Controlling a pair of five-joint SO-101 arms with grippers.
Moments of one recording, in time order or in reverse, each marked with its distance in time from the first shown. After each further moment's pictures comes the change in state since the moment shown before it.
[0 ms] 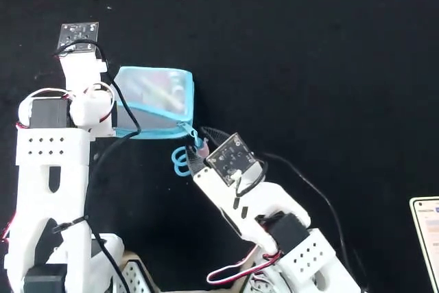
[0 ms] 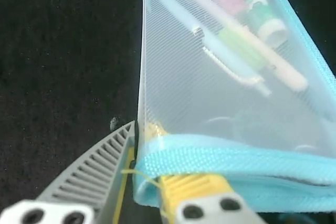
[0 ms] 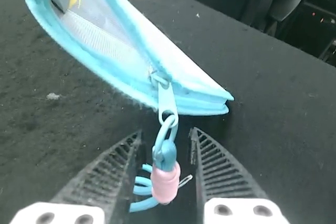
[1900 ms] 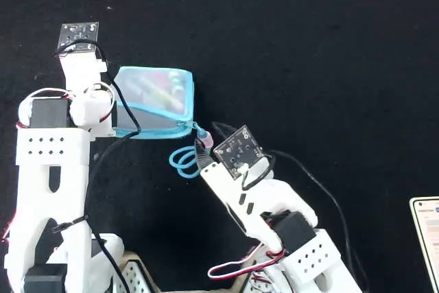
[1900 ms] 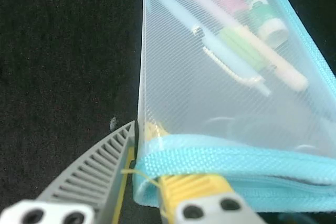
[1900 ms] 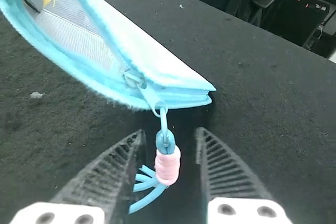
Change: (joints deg) left arm 0.0 0.2 0.0 0.0 0.0; right arm 3.5 0.1 -4.1 5.6 0.0
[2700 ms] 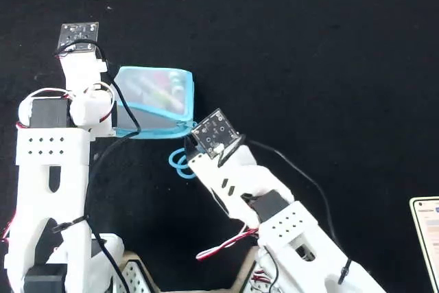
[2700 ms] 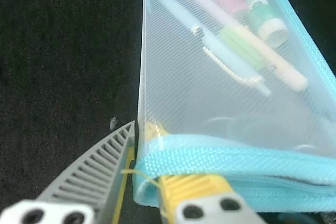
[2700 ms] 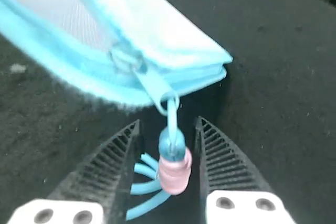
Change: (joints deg) left arm 0.0 0.0 0.0 0.0 0.0; right arm -0.7 29.5 0.0 -25.1 0.0
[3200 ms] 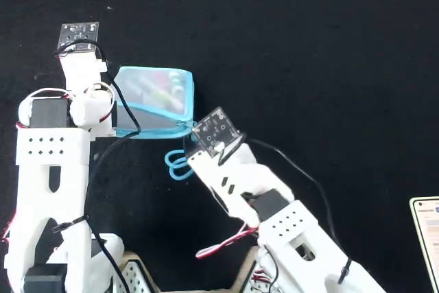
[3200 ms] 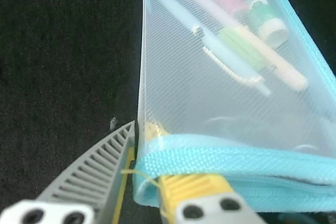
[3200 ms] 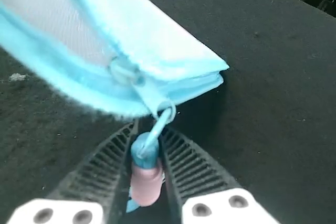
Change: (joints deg) left arm 0.0 0.0 0.0 0.0 0.0; right arm 0.7 -0.2 -2.7 2.4 0.1
